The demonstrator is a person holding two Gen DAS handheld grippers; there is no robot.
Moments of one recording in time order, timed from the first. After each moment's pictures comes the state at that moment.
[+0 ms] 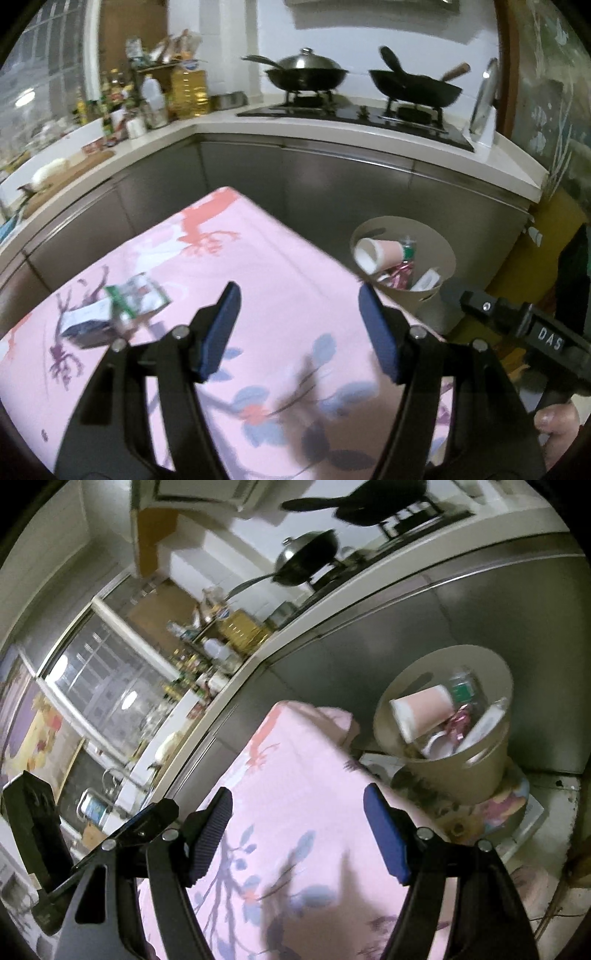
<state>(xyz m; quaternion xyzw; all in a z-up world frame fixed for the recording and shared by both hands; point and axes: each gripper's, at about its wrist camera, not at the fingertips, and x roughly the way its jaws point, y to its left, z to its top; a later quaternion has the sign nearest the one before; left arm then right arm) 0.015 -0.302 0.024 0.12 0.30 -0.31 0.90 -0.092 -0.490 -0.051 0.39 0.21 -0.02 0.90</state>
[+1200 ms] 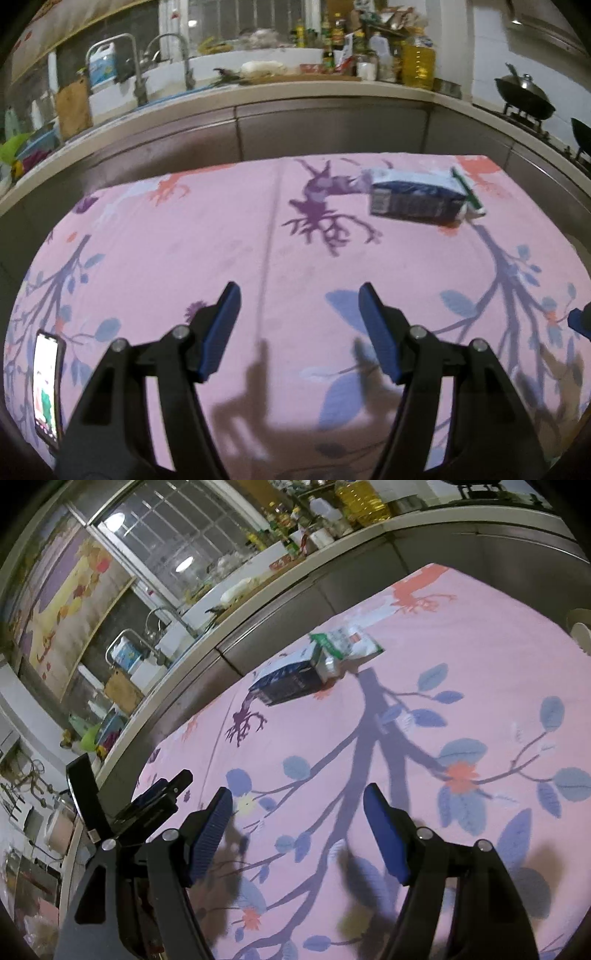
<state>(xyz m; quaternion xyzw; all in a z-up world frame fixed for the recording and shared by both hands) 0.044 0.029 -0.064 0.01 0.35 0.00 0.94 -0.021 -0.249 -0.062 0.25 0.38 0.16 0.88</state>
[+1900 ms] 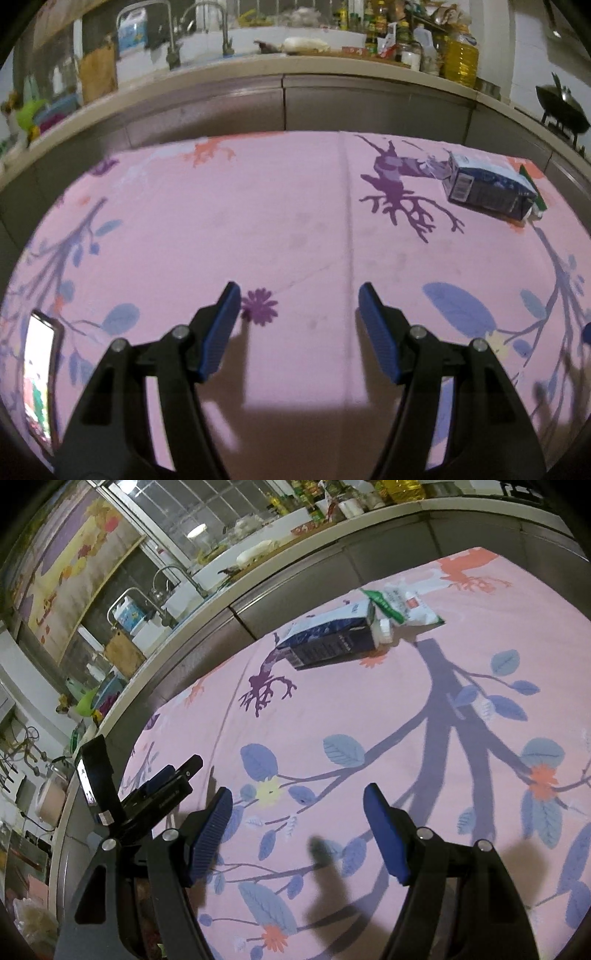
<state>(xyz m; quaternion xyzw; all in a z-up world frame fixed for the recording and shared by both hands) 0.071 0.086 -0.100 -0.02 0.37 0.04 0.93 0.014 -0.186 -0.077 0.21 0.43 0.18 0.86</state>
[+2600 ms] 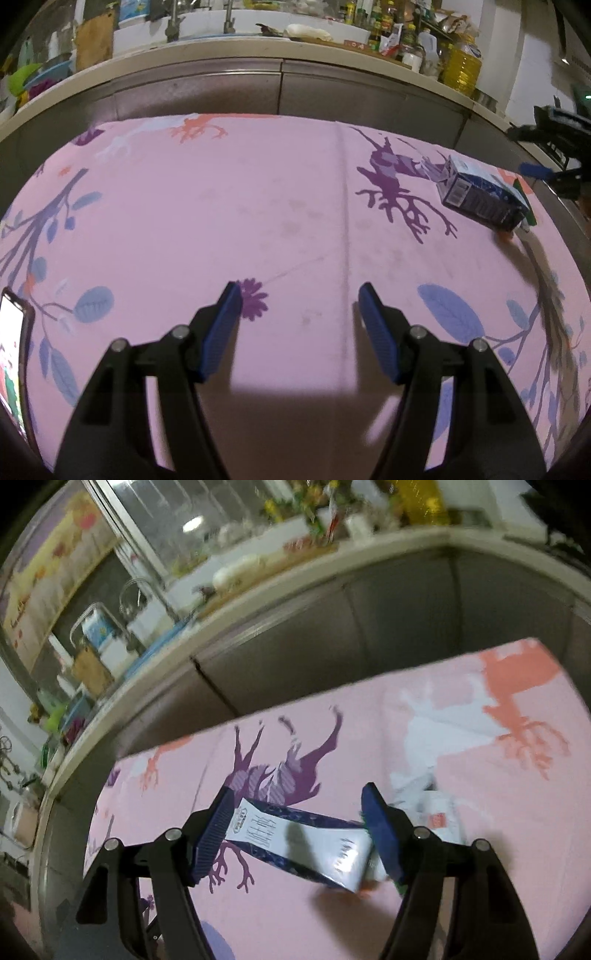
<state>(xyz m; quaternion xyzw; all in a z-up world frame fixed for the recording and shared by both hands) 0.077 0.098 -0.109 -0.08 0.39 0.01 0.92 0.233 -0.202 -0.031 0.16 0.44 0.16 0.87</state>
